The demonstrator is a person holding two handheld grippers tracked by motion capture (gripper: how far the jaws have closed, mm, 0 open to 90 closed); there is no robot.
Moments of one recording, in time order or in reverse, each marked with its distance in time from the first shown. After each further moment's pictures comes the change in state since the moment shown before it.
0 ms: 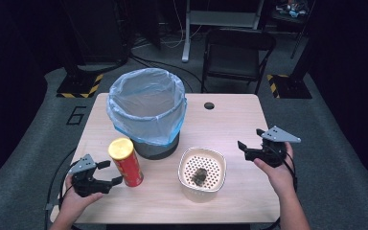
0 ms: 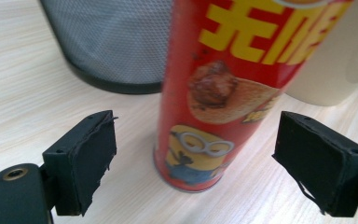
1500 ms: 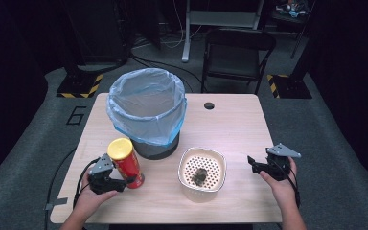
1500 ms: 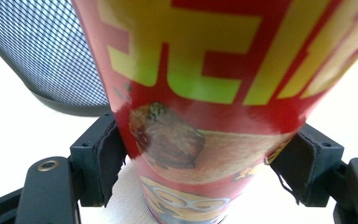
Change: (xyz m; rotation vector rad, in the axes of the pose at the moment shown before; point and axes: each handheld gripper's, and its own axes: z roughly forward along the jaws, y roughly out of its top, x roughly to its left) left arm -0.015 0.009 0.034 0.018 0.001 0.145; right arm -0.025 -0.080 0.010 0.149 -0.120 0.098
